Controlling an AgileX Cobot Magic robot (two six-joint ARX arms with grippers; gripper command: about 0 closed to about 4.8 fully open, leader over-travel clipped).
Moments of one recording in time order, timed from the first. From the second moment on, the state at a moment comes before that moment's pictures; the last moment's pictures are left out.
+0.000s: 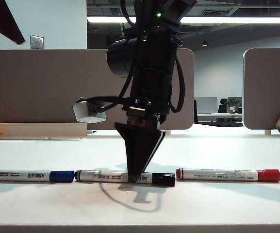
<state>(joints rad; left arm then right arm) -0.31 1.07 1.10 -0.94 0.35 0.68 0.76 2.06 1.57 -0.98 -0.18 -0.63</state>
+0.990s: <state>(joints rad) -0.31 1.07 1.10 -0.93 0.35 0.68 0.77 2.05 1.57 -1.01 -0.03 -0.80</state>
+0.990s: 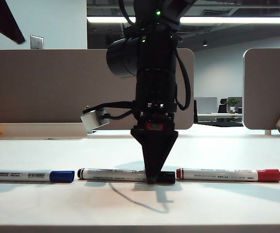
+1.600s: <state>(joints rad) -0.31 1.07 1.10 -0.93 0.35 0.68 0.77 2.05 1.57 -1.02 -0.01 -0.84</state>
